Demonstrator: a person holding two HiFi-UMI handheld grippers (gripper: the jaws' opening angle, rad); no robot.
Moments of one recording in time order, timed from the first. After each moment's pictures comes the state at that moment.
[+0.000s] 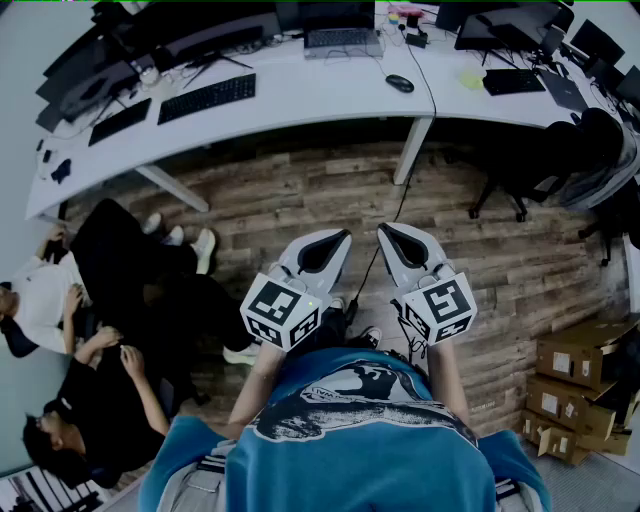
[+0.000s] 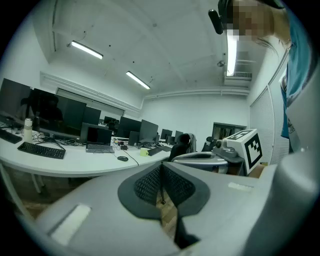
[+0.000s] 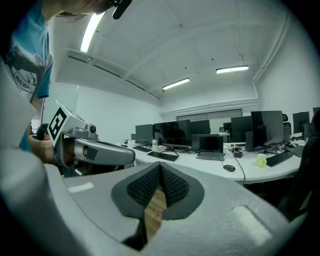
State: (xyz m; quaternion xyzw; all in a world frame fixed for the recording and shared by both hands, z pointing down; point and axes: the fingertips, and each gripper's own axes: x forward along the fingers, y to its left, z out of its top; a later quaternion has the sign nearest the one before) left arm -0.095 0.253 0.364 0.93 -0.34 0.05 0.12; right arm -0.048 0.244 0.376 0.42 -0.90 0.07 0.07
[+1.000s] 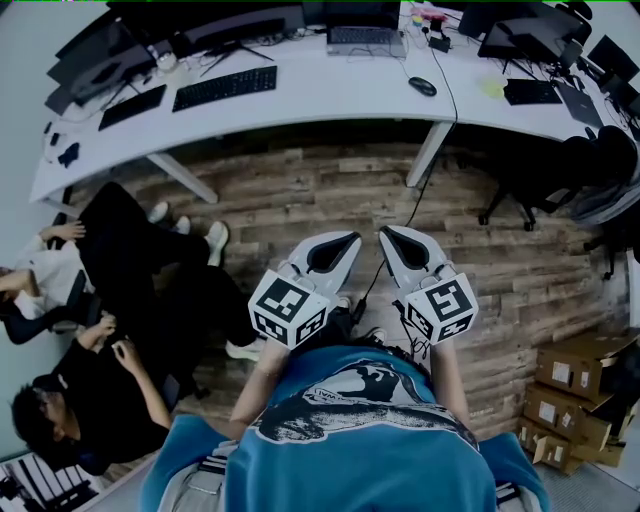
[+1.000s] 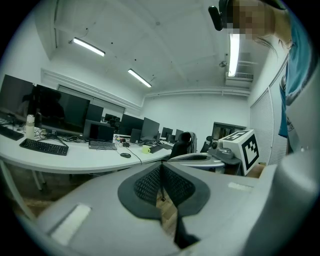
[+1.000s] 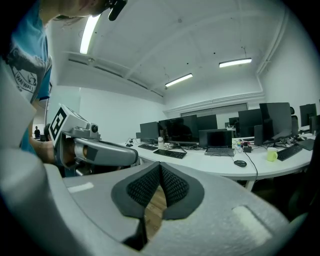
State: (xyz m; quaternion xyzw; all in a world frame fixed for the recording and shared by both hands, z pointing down) left arm -0.123 0.251 0.374 0.93 -0.33 0.06 0.13; right arm -0.088 0.238 0.389 0.40 -0.91 0.09 0.08
